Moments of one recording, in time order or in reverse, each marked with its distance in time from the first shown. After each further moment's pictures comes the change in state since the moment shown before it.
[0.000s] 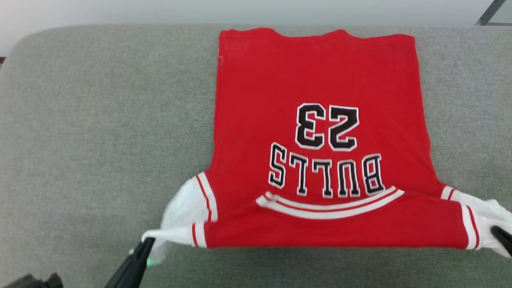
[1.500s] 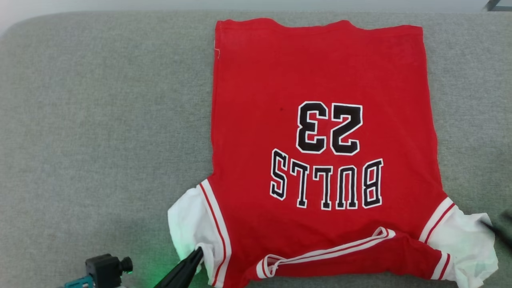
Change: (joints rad) left arm -0.295 0.010 -0.407 0.301 -0.102 0.000 0.000; right arm -0.055 -0.144 0.090 0.134 0.240 0.000 -0.046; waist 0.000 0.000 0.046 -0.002
